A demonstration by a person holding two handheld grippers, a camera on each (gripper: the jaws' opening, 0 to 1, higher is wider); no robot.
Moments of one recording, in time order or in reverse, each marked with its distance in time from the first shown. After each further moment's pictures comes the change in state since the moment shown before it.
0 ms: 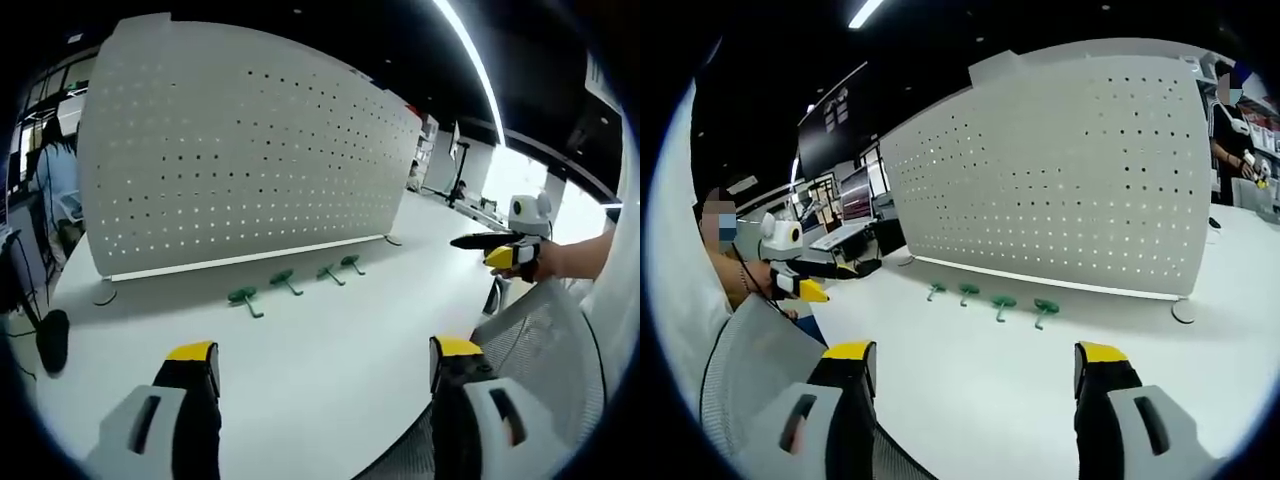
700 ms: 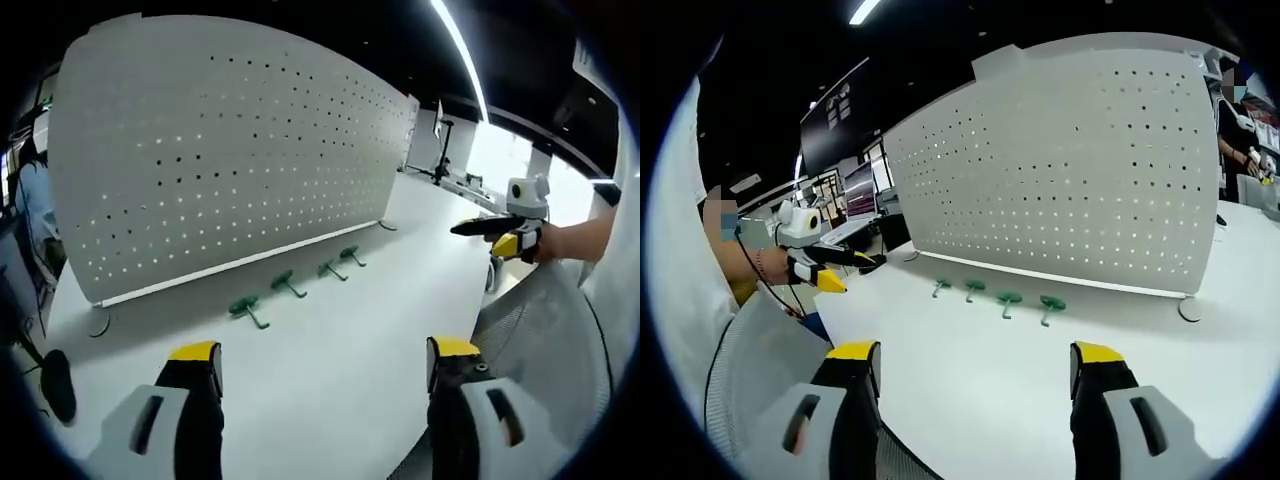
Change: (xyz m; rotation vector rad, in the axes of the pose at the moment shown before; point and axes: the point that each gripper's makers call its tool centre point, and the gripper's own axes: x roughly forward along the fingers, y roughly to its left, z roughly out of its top) left arm 0.021 0.018 0.011 0.094 0.087 -0.067; right arm 0.004 0.003 -0.001 -0.006 0.020 0.018
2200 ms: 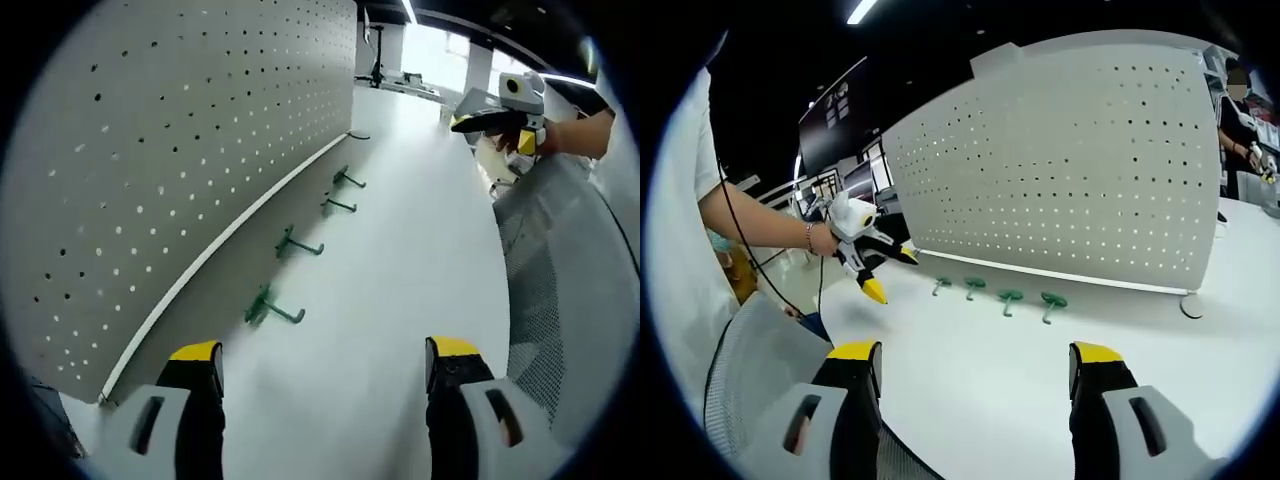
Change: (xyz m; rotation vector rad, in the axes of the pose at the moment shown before) left arm 0.066 0.052 -0.022 0.364 0.355 -0.168; right arm 0.001 0.001 -0.004 0.008 0.006 -0.002
